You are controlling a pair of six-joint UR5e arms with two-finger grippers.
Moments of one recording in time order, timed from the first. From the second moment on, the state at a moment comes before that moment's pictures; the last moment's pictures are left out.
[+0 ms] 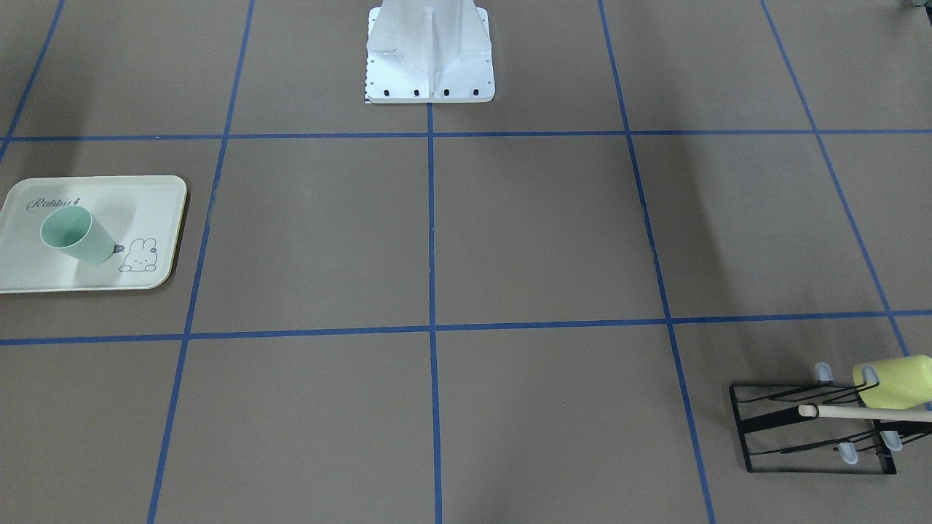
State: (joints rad) left arm -1.64 -1.48 -1.61 -1.62 -2.40 0.14; right arm 1.52 -1.82 1.86 -1.67 2.20 -0.25
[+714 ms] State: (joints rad) left arm -1.64 -1.42 -1.57 -1.62 -2.40 0.15; right arm 1.52 -1.80 1.84 -1.67 2.20 -0.23
